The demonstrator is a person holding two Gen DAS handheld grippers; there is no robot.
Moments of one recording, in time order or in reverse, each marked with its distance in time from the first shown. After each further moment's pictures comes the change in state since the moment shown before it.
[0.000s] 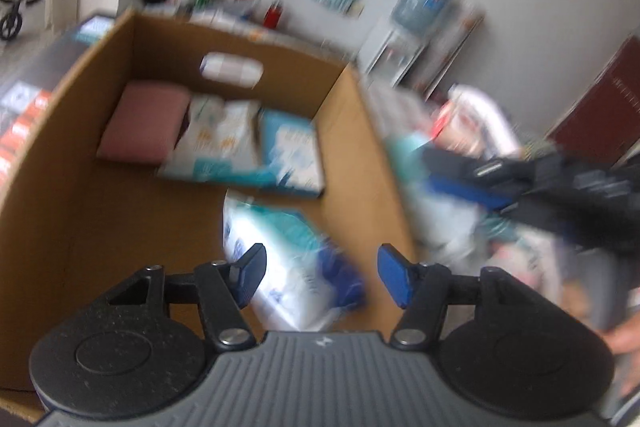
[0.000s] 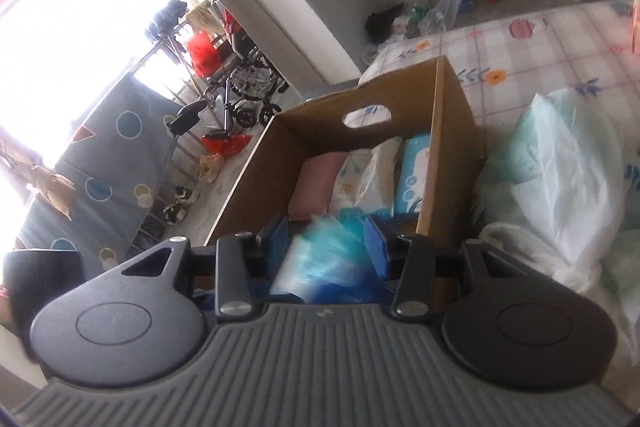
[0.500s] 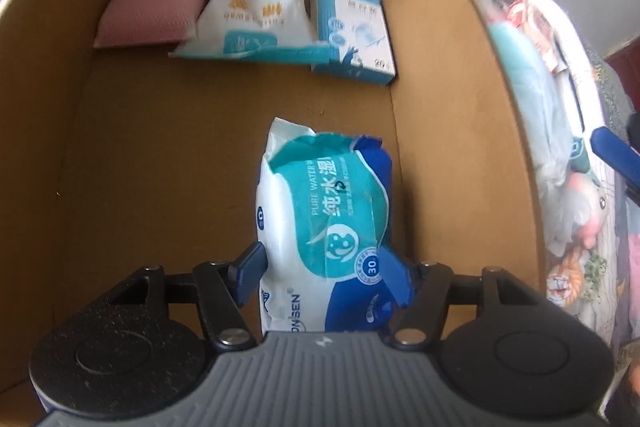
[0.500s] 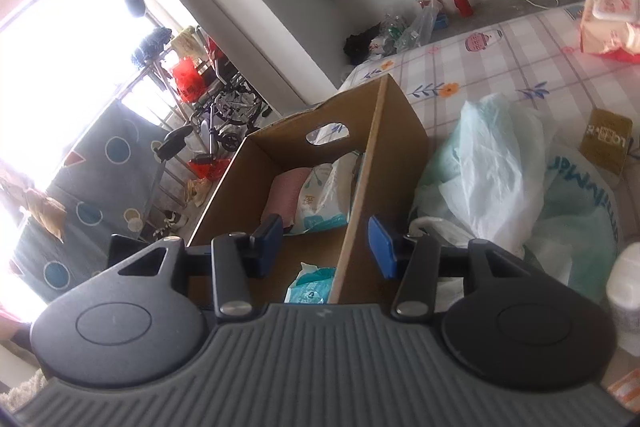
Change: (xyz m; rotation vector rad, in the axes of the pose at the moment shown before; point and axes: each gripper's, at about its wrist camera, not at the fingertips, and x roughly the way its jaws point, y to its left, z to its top) left arm 0.070 0.024 -0.004 -0.046 0.356 0.109; right arm -0.038 -0.062 -0.012 0.082 -0.052 -0.018
